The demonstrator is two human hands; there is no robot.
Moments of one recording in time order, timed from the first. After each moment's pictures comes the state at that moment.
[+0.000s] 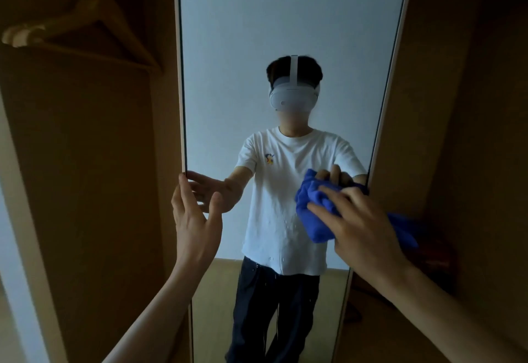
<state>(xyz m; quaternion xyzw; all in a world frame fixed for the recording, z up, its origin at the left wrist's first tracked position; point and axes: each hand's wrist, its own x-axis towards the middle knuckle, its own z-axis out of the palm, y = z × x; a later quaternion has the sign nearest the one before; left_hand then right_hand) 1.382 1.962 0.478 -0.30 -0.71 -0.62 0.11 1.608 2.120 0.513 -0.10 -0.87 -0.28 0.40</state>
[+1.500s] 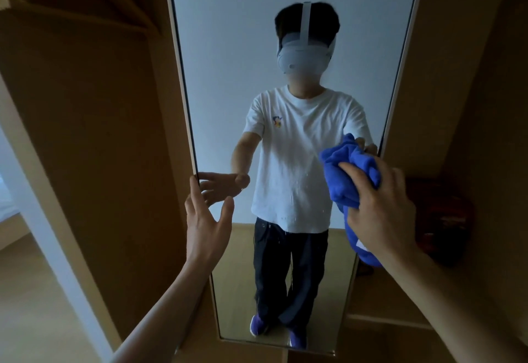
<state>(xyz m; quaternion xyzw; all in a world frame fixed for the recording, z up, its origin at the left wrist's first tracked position) 1.382 1.943 0.414 -0.30 -0.77 -0.55 0.07 1.606 2.121 0.460 -0.29 -0.83 -0.13 0.46</state>
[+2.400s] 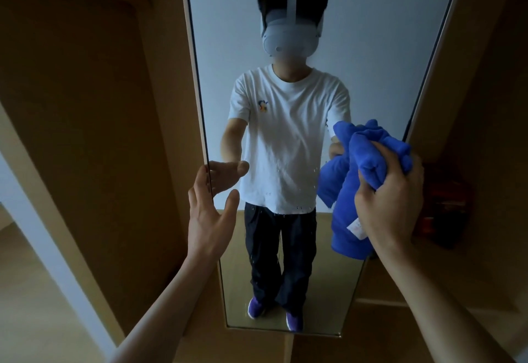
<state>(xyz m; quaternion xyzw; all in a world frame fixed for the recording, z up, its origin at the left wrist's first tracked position) 1.358 1.927 0.410 -0.35 -0.73 -0.59 0.04 1.567 2.088 0.460 -0.35 -0.71 0.03 0.61</state>
